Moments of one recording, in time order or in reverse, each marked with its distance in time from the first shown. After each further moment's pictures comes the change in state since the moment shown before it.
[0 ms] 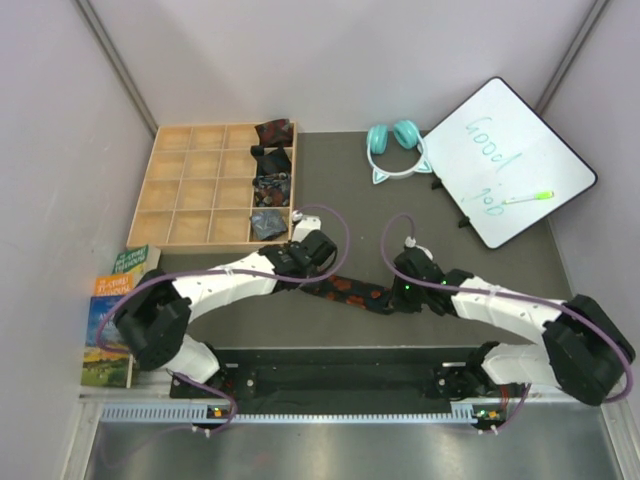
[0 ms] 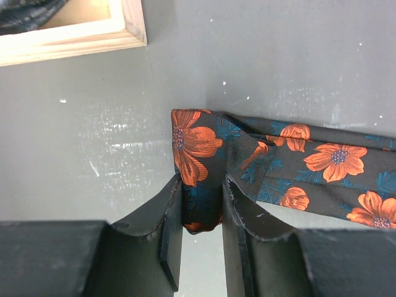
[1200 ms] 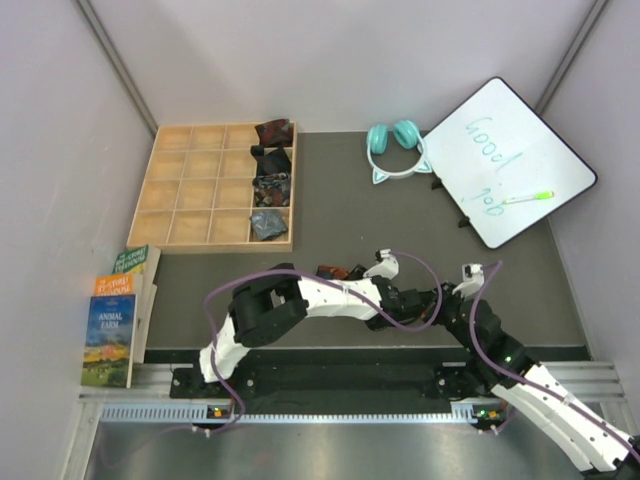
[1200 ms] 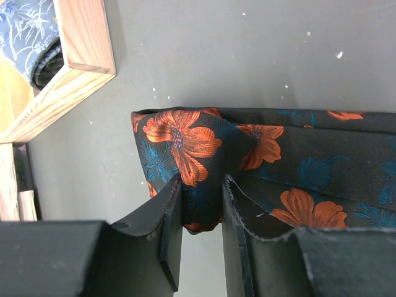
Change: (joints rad) left arm -0.430 0.654 0.576 -0.510 -0.534 -0.198; right arm 0.000 -1.159 -0.517 0.105 0.193 0.094
